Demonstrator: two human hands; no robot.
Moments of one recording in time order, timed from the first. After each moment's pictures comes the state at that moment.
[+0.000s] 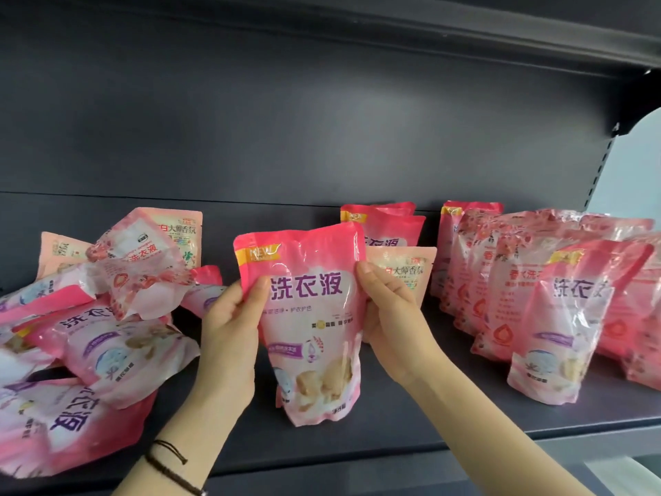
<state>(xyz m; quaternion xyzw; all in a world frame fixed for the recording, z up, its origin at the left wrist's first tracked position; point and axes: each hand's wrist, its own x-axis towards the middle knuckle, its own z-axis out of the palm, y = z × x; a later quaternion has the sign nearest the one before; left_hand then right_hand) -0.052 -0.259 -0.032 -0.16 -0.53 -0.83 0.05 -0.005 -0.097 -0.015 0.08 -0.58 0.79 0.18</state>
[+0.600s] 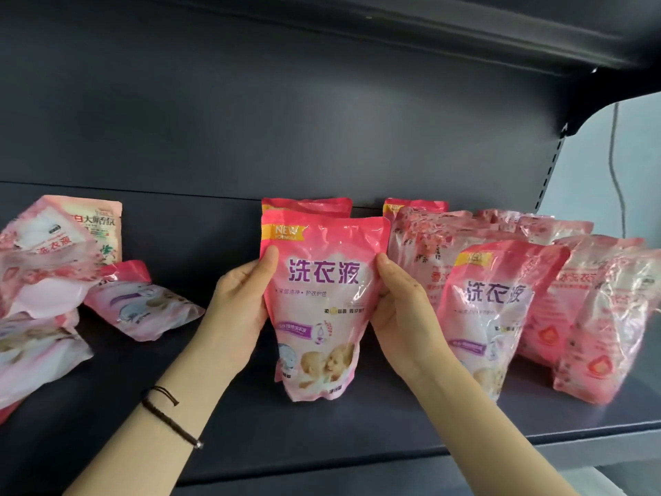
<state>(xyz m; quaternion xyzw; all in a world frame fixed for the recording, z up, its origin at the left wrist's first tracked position) -0.045 -0.143 -0.012 -0.26 -0.49 -0.83 -0.10 0.023 0.028 -0.011 0.05 -0.55 0.80 0.23</state>
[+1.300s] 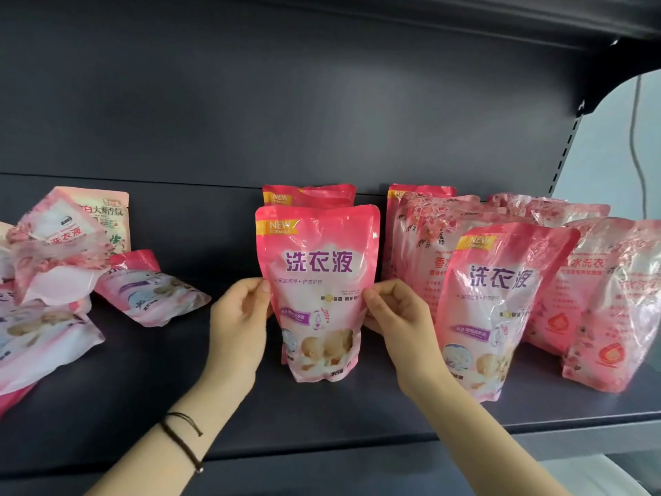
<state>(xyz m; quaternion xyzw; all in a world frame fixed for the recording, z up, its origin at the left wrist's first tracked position) -0.049 -0.137 -0.072 -0.17 -0.61 -0.77 0.10 0.035 0.036 -0.053 -0.02 -0.69 0.66 0.30</state>
